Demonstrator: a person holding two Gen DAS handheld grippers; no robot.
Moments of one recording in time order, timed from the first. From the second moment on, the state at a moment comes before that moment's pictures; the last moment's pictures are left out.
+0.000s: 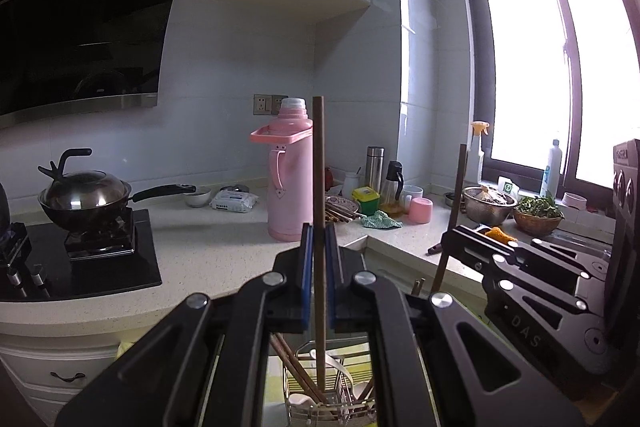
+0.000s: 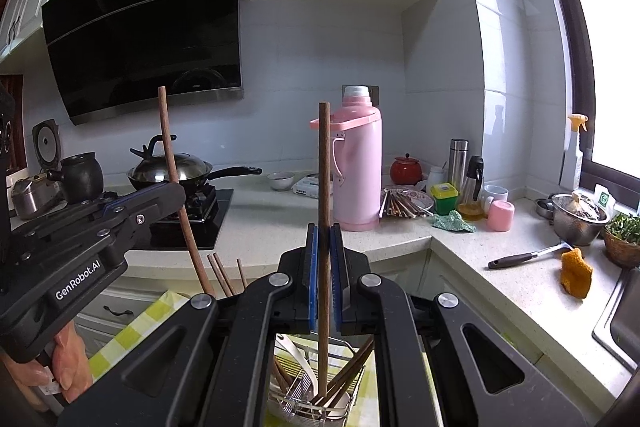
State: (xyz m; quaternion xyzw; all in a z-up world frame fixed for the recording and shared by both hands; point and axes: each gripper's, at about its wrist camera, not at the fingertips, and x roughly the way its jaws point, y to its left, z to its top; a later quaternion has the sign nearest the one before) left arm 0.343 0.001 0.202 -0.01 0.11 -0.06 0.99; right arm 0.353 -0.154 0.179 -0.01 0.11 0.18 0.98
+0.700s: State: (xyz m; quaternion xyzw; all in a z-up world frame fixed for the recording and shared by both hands) left arm 0.395 0.009 0.102 -0.05 0.19 -0.05 0.98; right arm 0.399 -0.131 0.104 0.01 0.19 0.21 0.96
